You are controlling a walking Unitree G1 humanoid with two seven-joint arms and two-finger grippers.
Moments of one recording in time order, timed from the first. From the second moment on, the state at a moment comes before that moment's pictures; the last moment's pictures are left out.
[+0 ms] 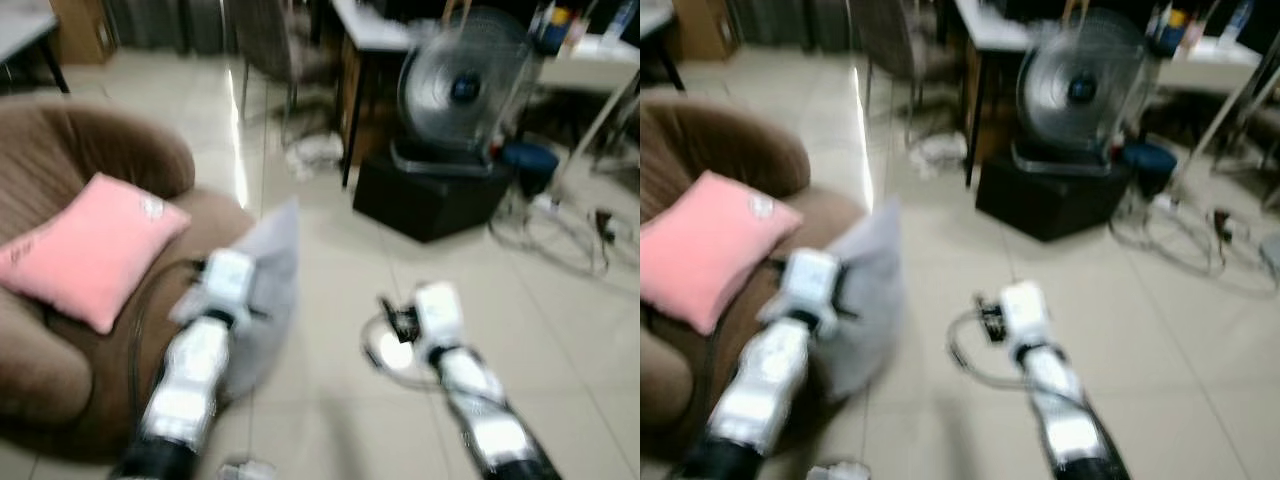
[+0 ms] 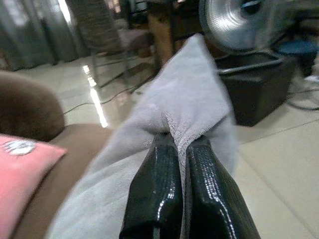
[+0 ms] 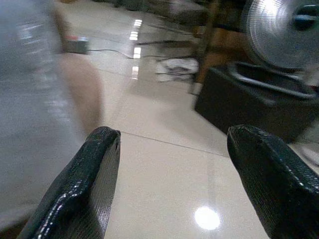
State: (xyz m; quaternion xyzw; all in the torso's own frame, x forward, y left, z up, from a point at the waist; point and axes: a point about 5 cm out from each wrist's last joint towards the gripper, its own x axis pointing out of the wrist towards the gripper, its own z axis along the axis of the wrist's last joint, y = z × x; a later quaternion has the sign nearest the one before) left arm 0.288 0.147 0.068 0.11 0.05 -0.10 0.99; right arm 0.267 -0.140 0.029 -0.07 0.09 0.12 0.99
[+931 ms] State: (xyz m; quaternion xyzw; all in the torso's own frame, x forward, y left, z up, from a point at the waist) left arm 0.295 0.145 0.065 0.13 0.08 -0.10 0.98; right arm 0.259 -0.133 0.022 -0.06 0.10 0.13 0.98
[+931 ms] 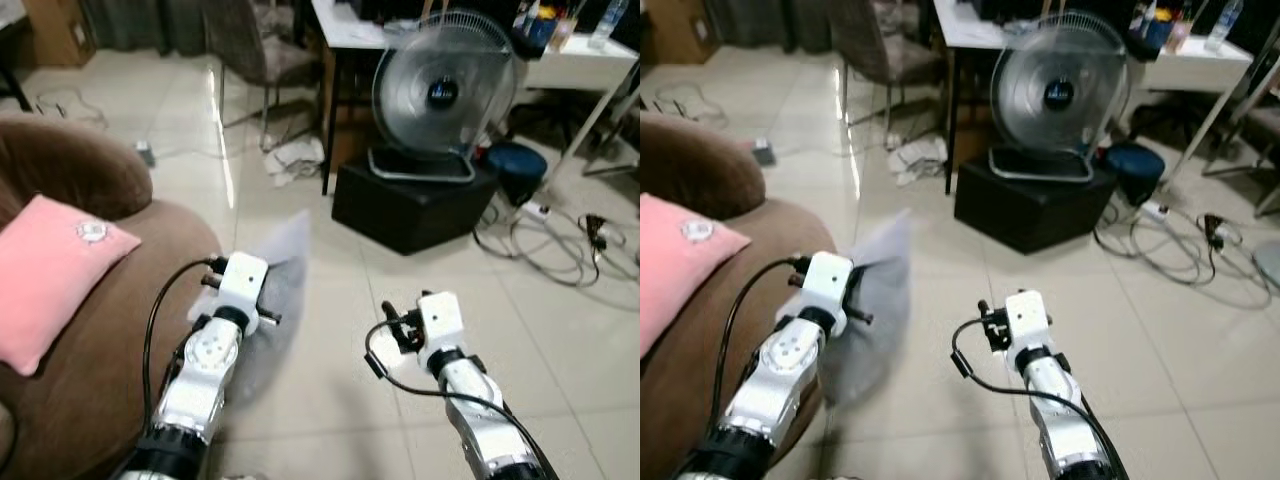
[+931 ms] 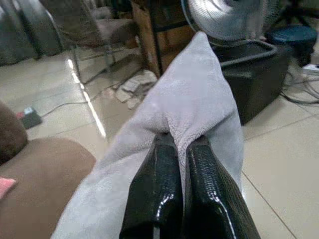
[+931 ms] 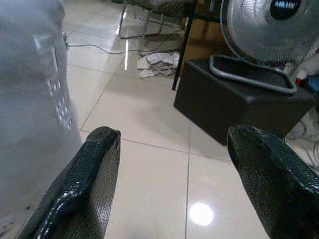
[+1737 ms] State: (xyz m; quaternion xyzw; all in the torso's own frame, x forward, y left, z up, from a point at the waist) left arm 0.296 0.163 0.064 0.15 0.08 -0.08 0.98; right arm 0.264 -0.105 0.032 -0.05 0.08 0.16 0.98
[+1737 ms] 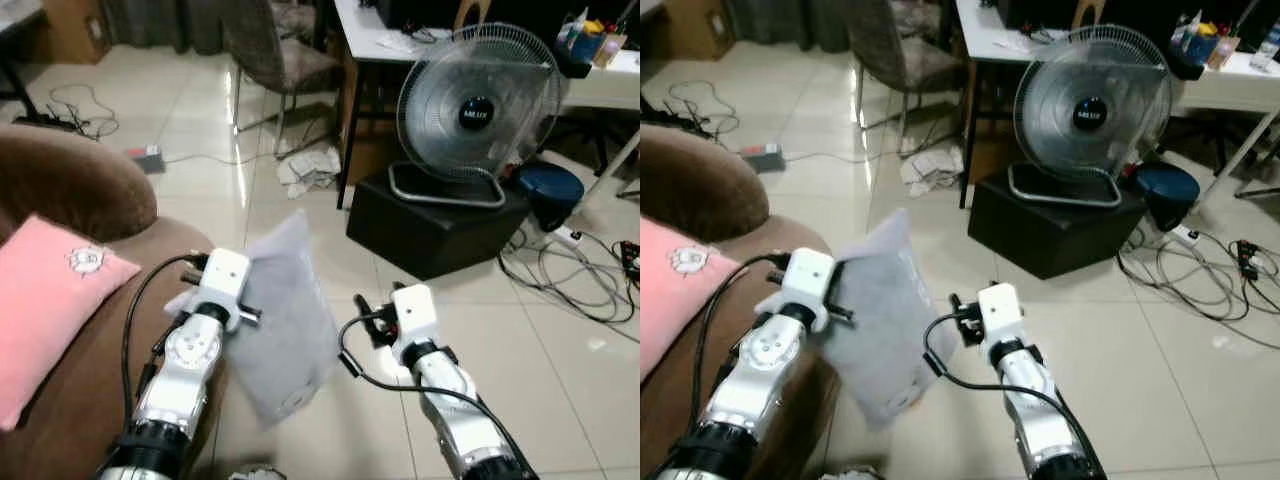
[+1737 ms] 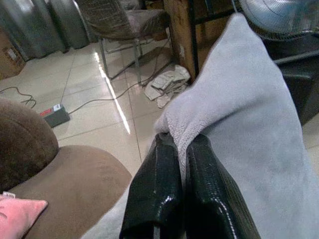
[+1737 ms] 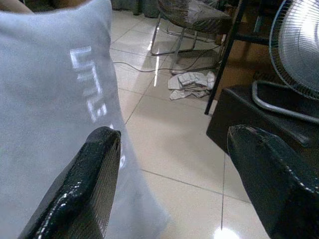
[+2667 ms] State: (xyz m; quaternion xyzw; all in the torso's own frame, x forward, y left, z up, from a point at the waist) left arm 0.297 0.148 0.064 0.14 0.08 -0.10 0.98; right arm 0.259 -0.125 0.024 -0.06 0.10 0.13 0.98
